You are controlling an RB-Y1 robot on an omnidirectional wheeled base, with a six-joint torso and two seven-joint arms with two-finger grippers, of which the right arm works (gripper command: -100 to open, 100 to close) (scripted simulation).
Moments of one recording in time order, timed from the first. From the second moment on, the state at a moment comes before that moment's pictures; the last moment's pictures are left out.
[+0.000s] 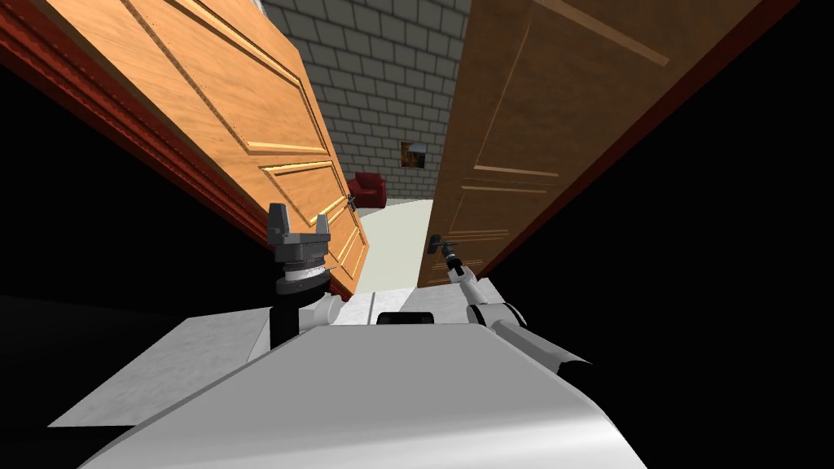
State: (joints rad) arm -0.44 -0.23 -0.05 -0.68 0.27 -0.51 -0.46
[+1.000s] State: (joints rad) arm -0.42 -0.24 -0.12 -0.66 0.24 -0.51 -0.41
